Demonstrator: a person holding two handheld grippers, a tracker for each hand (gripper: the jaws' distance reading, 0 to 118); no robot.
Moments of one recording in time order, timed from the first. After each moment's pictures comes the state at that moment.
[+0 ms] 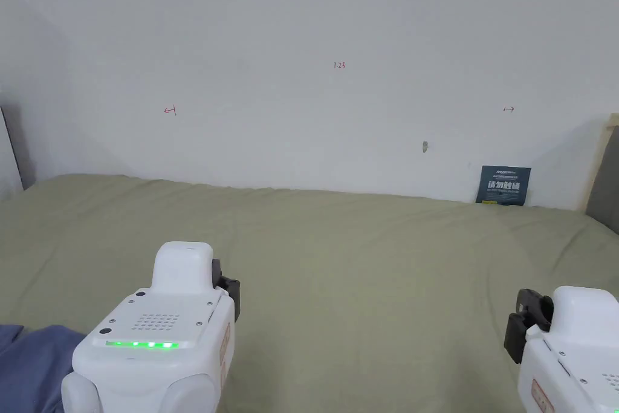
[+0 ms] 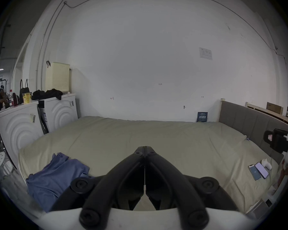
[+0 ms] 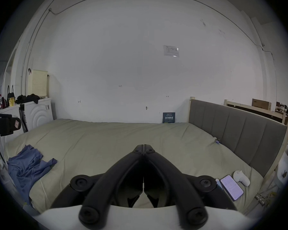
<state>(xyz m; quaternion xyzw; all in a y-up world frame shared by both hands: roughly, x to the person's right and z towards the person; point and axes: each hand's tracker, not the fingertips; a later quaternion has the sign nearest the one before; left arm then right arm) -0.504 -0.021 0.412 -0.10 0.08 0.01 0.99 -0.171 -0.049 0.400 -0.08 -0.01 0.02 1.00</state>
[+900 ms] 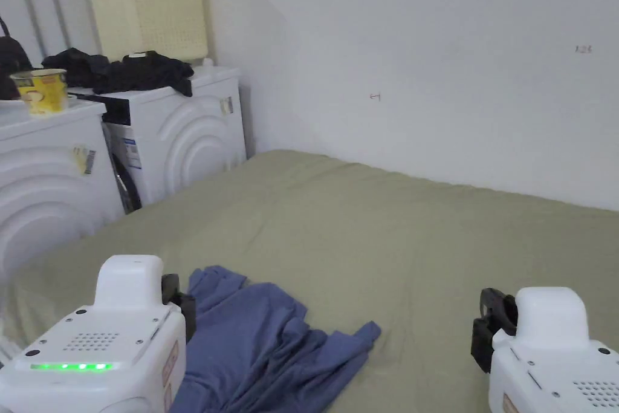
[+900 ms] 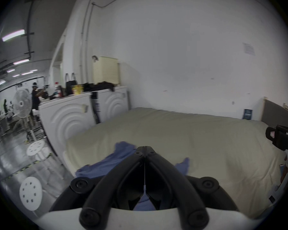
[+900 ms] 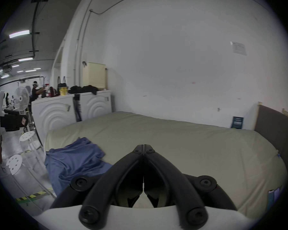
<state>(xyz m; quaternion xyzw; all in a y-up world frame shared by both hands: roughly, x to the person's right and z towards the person) -0.703 -0.021 0.554 -0.15 0.33 0.02 0.93 -0.407 -0.058 0.374 -0.10 0.29 0.04 0.95</state>
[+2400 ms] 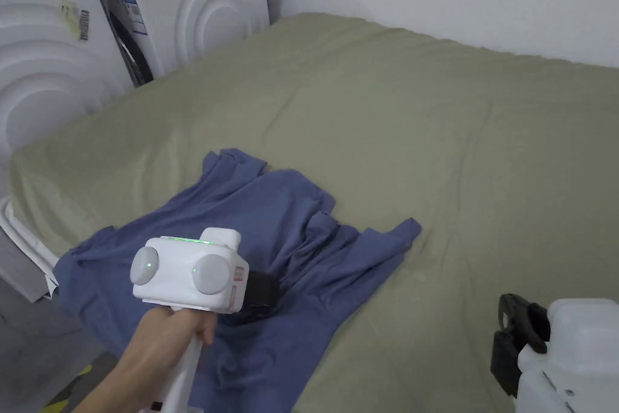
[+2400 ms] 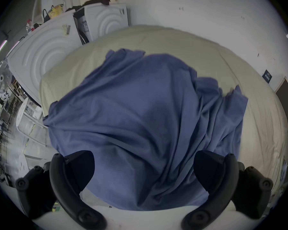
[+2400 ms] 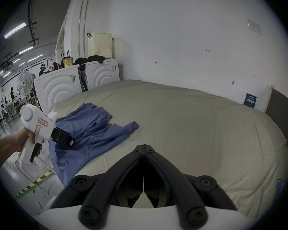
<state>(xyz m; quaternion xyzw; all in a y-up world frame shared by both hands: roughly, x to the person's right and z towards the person) -0.812 -0.220 0.394 -0.51 0.24 0.12 0.82 -0.422 -0.151 0.359 -0.23 0.31 0.07 0.92</state>
